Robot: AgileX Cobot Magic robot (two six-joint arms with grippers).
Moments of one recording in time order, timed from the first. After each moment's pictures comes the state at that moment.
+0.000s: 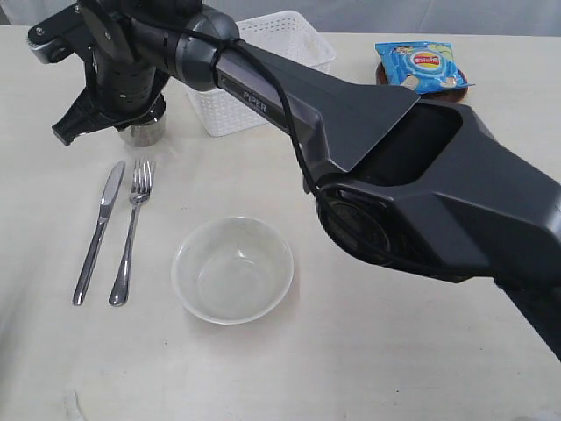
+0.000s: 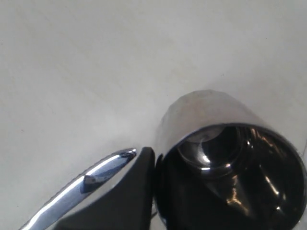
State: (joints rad) left arm -0.13 0.00 0.00 0.04 0.36 -0.08; right arm 0.91 2.61 -2.53 -0.06 1.02 0.00
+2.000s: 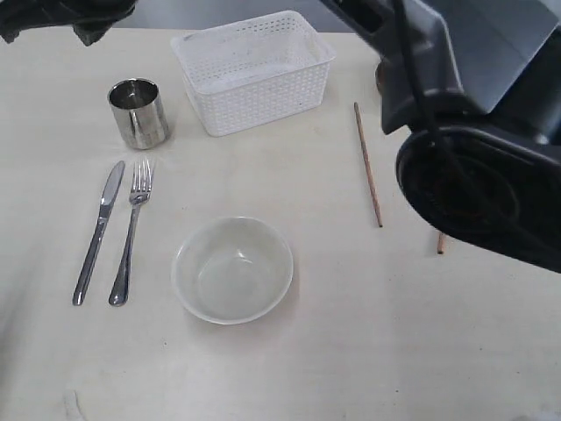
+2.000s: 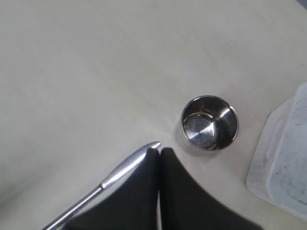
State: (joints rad) left arm -0.13 0.00 0.00 0.04 0.36 -0.08; right arm 0.92 2.33 -2.53 0.00 1.20 0.01
